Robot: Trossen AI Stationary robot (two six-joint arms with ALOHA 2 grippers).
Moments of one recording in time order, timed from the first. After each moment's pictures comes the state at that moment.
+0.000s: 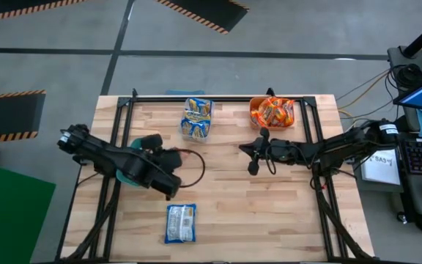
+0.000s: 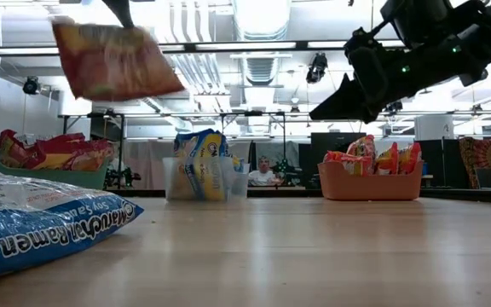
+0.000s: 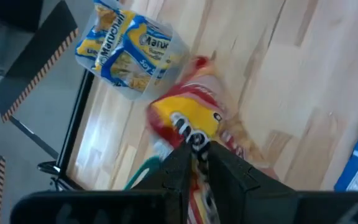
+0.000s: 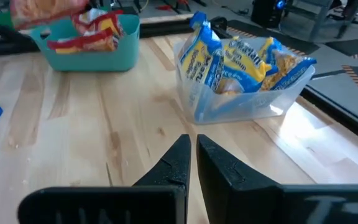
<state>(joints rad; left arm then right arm) -0.42 1.60 1.65 -1.57 -0.61 -0.70 0.02 1.29 0.41 0.56 0.34 0.11</state>
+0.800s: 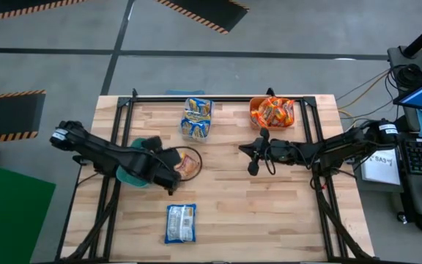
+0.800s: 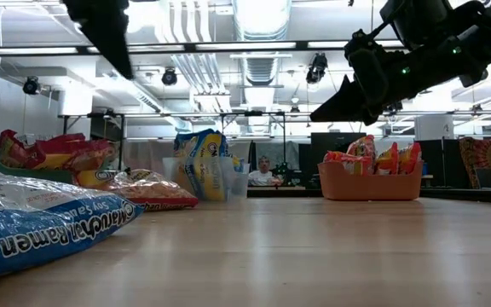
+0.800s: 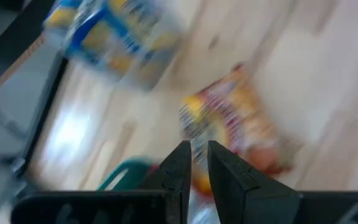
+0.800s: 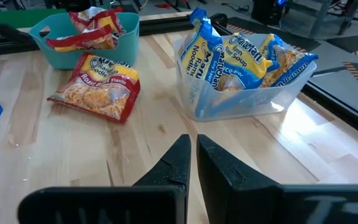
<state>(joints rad) -0.35 1.48 1.31 -1.29 -0.58 -0.70 0.02 1.29 0.41 0.56 0.34 0.12</state>
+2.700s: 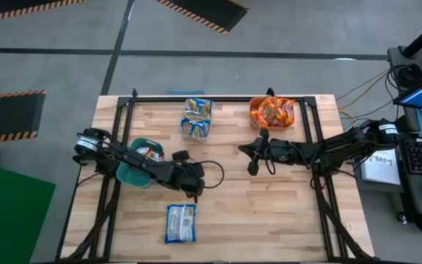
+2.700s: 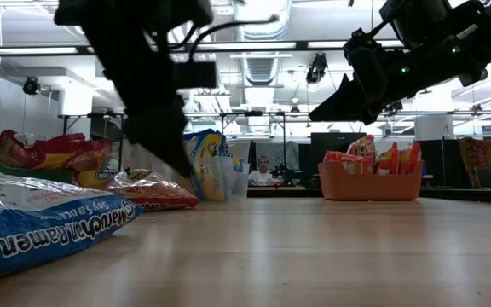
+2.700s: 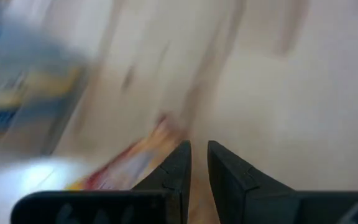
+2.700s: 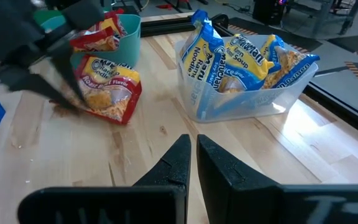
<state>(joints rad) -0.28 1.77 1.08 -0.58 -0.56 -0.45 0.02 1.29 0.42 0.56 0.34 0.12</state>
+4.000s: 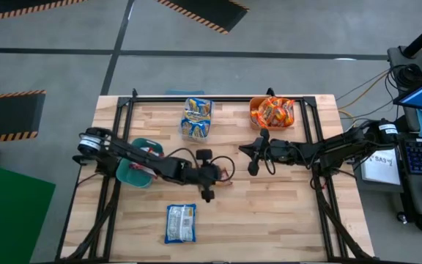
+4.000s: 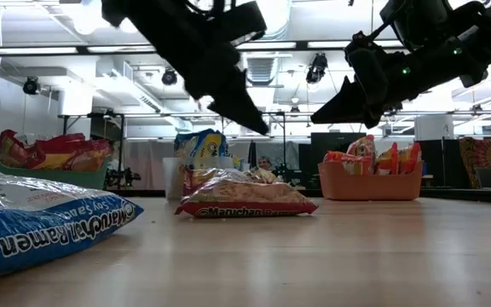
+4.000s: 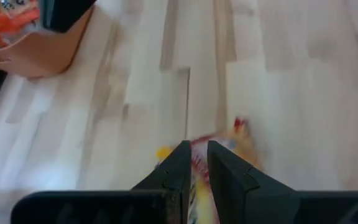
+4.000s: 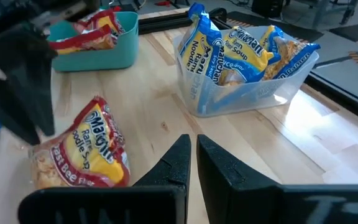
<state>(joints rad) -0.23 1.80 1.14 -0.12 -0.42 -0.02 0.02 1.29 0.41 0.55 0.34 0.16</state>
